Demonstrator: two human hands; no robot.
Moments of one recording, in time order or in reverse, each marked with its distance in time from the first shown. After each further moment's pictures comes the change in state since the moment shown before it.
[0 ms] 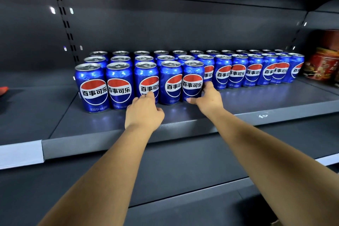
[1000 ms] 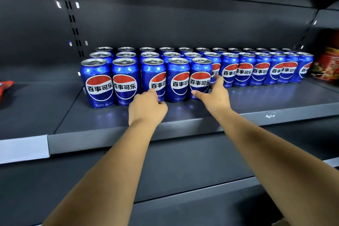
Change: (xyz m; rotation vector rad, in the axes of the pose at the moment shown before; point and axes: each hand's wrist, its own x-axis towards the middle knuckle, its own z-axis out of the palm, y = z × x) left_hand 0.004 -0.005 -0.002 -0.148 0.031 -0.095; right_hand -0.002 -0.001 0.002 -0.021 0.109 -0.034
